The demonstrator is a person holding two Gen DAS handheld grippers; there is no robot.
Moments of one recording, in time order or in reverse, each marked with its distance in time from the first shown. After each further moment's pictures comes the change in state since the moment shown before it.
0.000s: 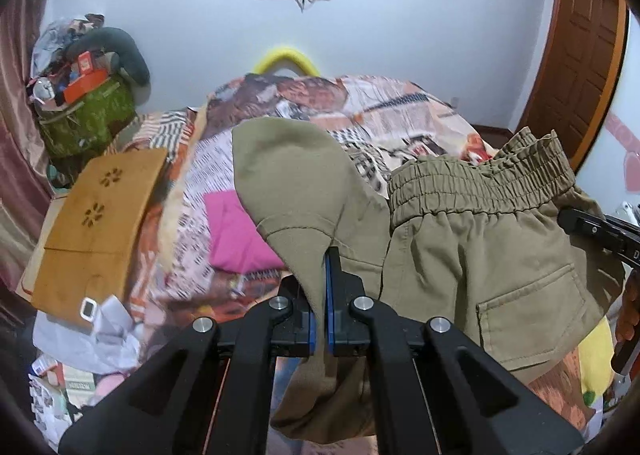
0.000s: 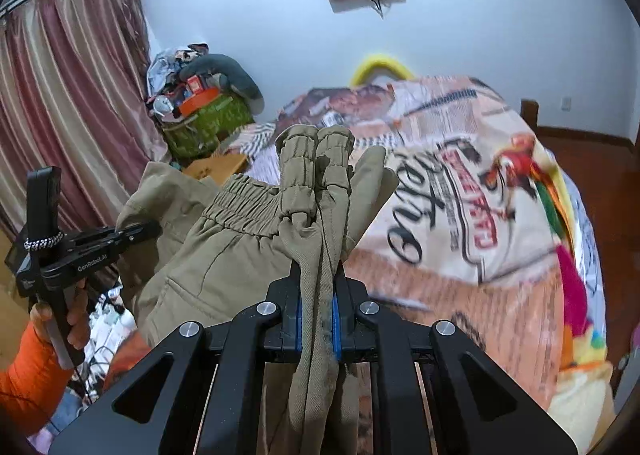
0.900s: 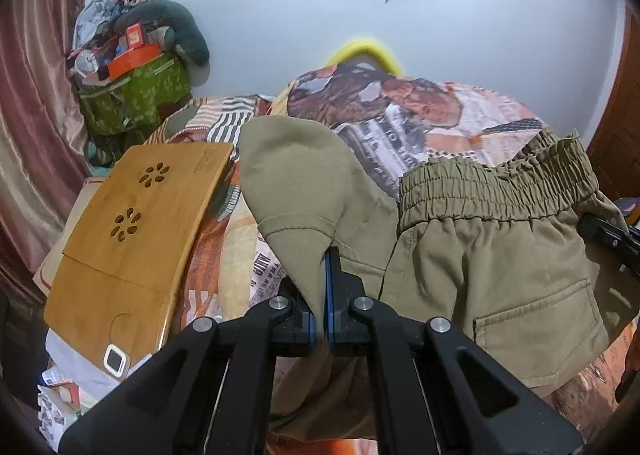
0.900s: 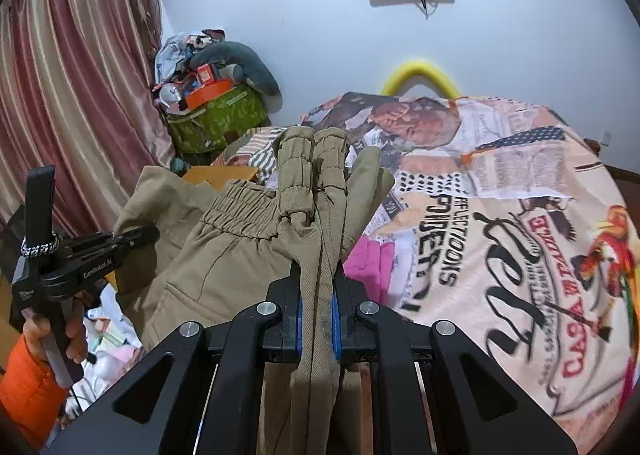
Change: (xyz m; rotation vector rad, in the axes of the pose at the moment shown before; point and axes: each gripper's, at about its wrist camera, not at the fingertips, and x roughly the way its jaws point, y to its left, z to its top) left arm 0.141 0.133 0.056 -0.121 0.033 0.190; right arm 0.181 0.035 0.071 -0.089 0.025 0.037
